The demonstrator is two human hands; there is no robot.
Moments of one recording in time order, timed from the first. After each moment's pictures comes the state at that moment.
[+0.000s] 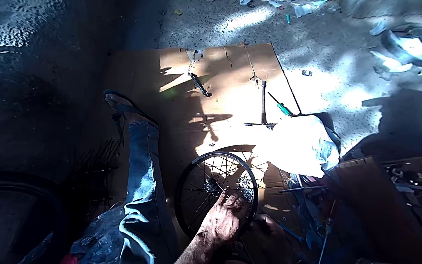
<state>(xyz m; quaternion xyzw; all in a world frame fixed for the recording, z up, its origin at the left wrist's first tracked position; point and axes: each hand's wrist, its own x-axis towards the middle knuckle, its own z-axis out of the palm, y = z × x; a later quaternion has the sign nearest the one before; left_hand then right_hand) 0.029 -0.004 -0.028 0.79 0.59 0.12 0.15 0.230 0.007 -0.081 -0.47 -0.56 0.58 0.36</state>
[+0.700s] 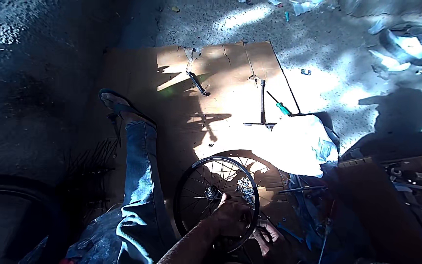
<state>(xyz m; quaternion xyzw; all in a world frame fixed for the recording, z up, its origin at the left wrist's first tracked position) 0.027 0.034 -0.044 0.72 0.49 0.06 0.49 0.235 -0.008 -0.081 -0.52 -0.49 0.60 0.35</state>
